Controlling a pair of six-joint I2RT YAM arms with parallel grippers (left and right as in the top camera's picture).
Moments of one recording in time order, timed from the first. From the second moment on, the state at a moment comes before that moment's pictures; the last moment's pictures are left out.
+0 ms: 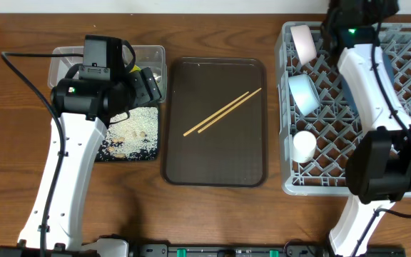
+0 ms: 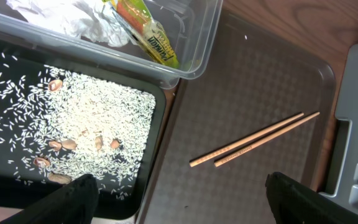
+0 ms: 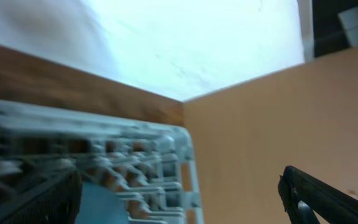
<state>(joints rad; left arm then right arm) -0.11 1.45 1.45 -1.02 0.07 -0.47 0.10 2.04 1.84 -0.33 0.81 -0.61</state>
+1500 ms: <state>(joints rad) -0.11 1.45 1.45 -1.02 0.07 -0.47 0.58 2.27 1.84 -1.04 -0.05 0.75</state>
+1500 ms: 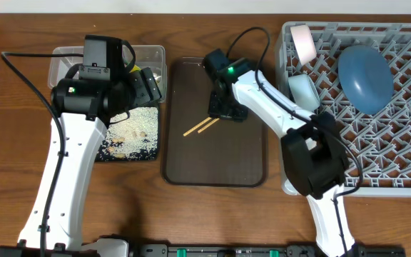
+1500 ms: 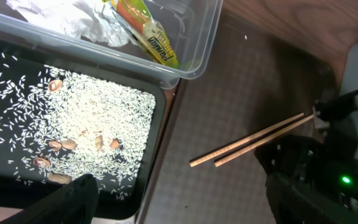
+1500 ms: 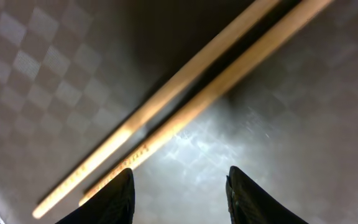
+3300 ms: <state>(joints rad) -0.11 1.45 1.45 -1.02 0.07 -0.47 0.24 1.74 2.00 -1.44 0.17 0.10</state>
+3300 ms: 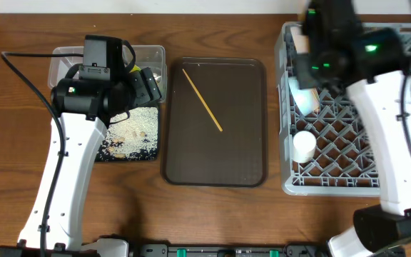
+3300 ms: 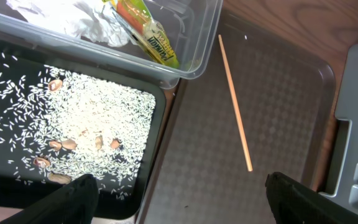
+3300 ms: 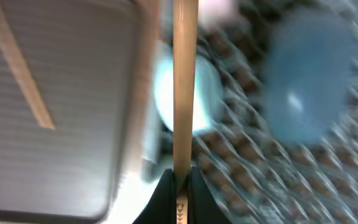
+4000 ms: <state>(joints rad) -0.11 1.45 1.45 -1.02 0.07 -0.47 0.06 1.78 1.58 -1.29 0.23 0.04</state>
